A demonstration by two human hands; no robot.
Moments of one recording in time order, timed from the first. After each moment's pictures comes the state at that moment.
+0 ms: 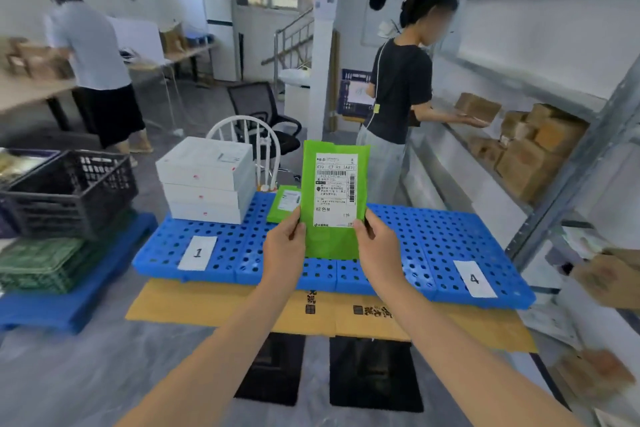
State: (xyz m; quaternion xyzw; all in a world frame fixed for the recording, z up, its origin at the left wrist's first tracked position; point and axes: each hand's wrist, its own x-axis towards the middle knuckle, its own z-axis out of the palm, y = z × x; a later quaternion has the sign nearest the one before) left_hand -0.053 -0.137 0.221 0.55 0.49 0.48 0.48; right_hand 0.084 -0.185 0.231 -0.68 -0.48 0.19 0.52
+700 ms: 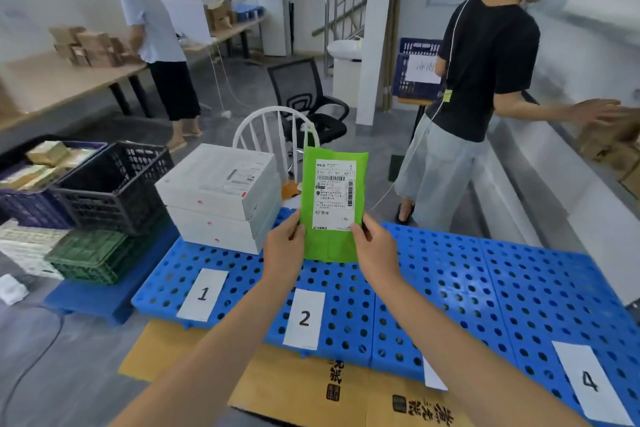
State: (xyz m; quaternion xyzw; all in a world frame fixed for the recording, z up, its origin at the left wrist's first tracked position) left_hand -0.008 0.093 0.181 0.56 0.56 0.45 0.41; right_hand 0.141 0.067 0.181 -0.65 -0.50 0.30 0.49
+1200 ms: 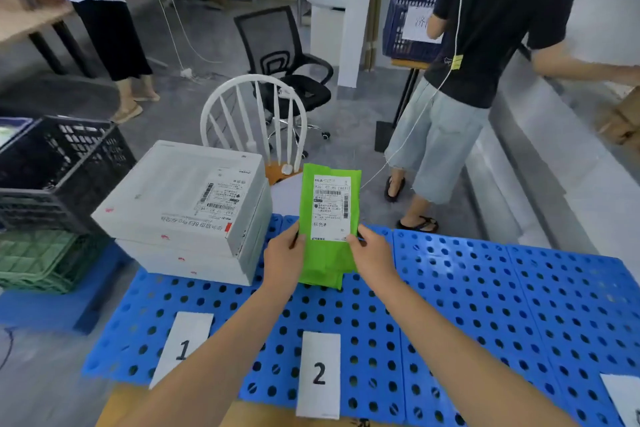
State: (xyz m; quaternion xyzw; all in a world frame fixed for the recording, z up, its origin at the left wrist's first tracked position) left_hand -0.018 0.254 0.107 0.58 0.58 0.34 0.46; right_hand 0.134 0.223 0.115 -0.74 -0.45 0.34 0.36
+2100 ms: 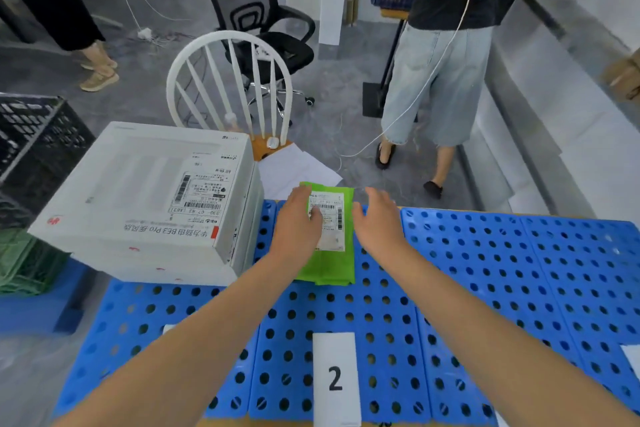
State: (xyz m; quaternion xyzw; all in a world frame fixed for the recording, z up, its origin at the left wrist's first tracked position) left_hand 0.002 0.320 0.095 0.71 0.55 0.24 0.37; right_hand 0.136 0.285 0.096 -0.83 -0.48 0.20 0.21
